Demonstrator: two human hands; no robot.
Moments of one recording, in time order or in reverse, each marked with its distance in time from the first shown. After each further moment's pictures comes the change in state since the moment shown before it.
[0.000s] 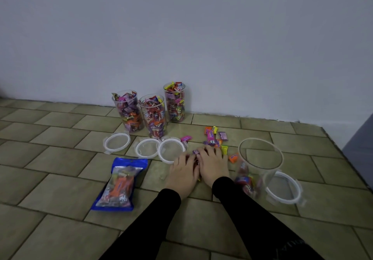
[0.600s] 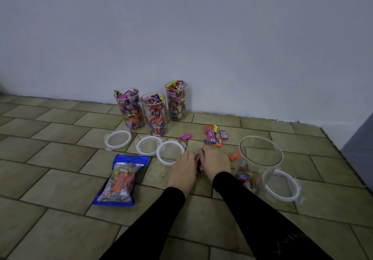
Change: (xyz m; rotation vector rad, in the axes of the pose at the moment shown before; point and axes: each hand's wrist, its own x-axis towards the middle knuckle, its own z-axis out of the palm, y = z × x) left_hand 0.002 0.007 -0.004 -0.088 0.052 -0.017; right_hand 0.004 -0.002 -0.015 0.080 0.067 0.015
